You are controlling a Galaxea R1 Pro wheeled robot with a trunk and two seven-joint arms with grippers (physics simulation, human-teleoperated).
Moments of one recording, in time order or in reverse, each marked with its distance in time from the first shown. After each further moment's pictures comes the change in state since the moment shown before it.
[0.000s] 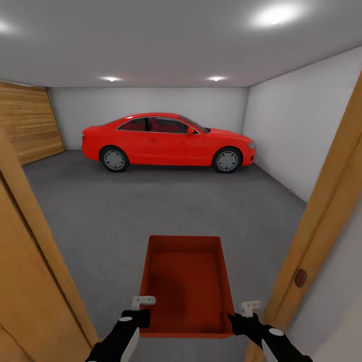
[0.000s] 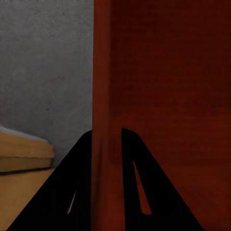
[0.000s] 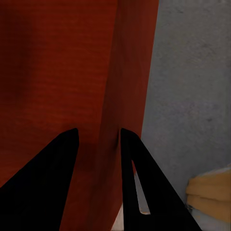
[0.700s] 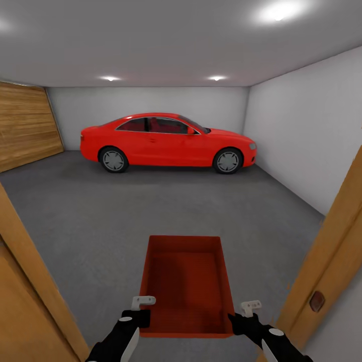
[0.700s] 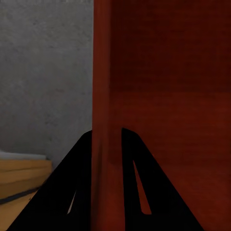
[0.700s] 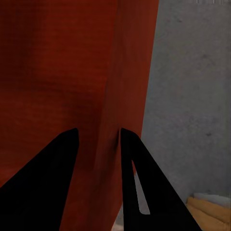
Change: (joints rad) left arm 0.000 0.000 0.002 0.000 -0.002 0.000 0.000; right arm 0.000 0.000 0.000 0.000 0.000 0.000 0.000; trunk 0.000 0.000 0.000
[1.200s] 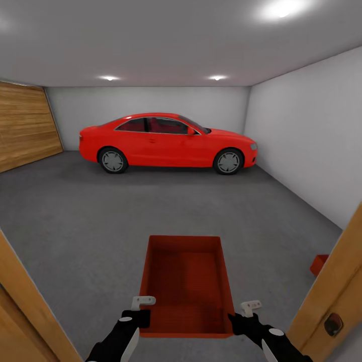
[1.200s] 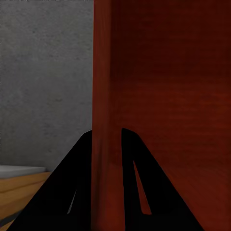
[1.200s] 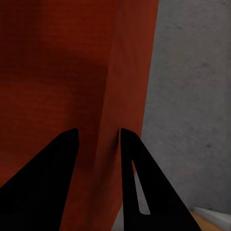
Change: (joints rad) left arm 0.000 0.000 0.000 0.001 0.000 -0.001 0.000; right arm 0.000 0.000 0.000 0.000 0.000 0.000 0.000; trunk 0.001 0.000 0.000
